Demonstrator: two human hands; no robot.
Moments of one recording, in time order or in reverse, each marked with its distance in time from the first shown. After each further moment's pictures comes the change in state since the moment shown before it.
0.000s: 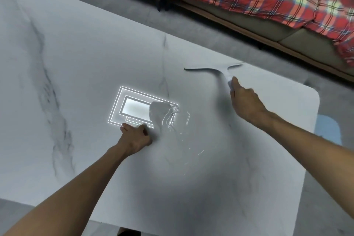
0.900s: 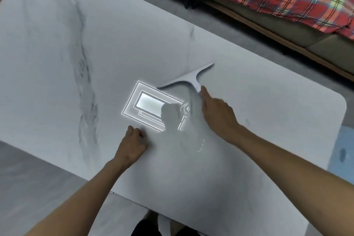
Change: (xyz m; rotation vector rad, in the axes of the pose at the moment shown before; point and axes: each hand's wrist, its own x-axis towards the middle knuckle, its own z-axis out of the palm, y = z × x) left_hand -0.063 -0.088 0.055 -0.221 0.330 0.098; right_hand -0.067 -0.091 0.082 -0.033 0.033 -0.303
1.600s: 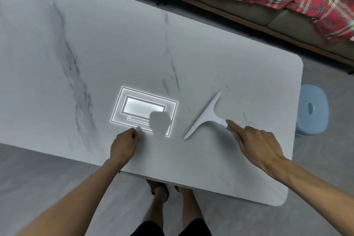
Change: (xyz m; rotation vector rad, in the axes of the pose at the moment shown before) left_hand -0.074 -0.039 0.017 0.070 0.080 0.096; right_hand -0.239 0.078 0.024 -0.348 0.053 0.098
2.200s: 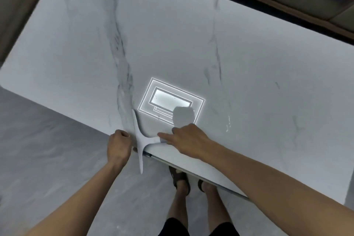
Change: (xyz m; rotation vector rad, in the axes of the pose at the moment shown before) left_hand -0.033 -0.109 -0.029 -0.219 0.298 -0.421; right_hand 0.073 -0.256 0.062 0.033 -0.038 -0.893
